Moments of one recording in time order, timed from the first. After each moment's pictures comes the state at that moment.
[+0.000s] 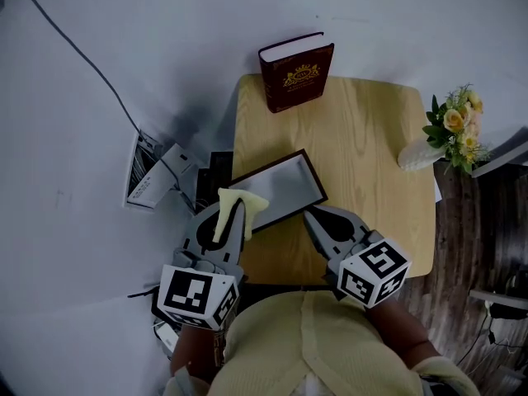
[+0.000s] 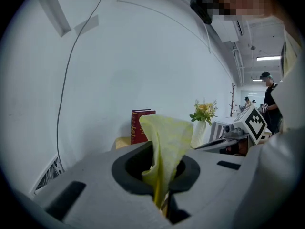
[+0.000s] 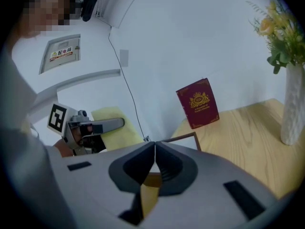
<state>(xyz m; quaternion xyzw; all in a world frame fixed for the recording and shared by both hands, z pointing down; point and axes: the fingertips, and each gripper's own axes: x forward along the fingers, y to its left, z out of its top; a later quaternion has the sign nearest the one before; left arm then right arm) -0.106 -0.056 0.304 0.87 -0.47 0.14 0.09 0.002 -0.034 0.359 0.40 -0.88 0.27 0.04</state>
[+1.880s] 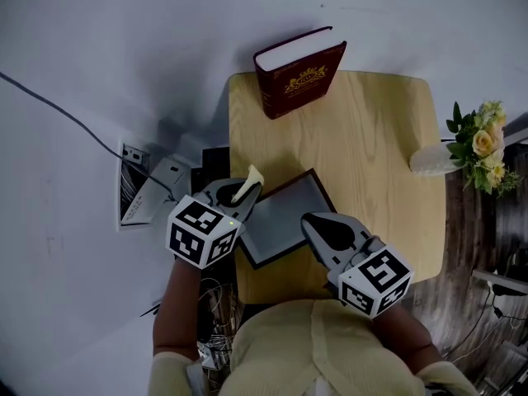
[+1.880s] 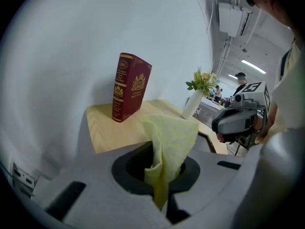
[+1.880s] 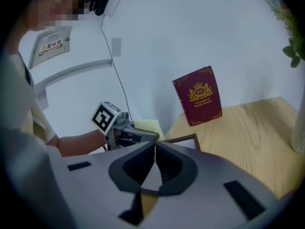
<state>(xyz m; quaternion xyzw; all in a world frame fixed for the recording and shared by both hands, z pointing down) -0.090 -0.162 0.436 0.90 -0.25 0.29 0.21 -0.021 -0.087 0.380 0.40 -0.87 0.28 0.08</state>
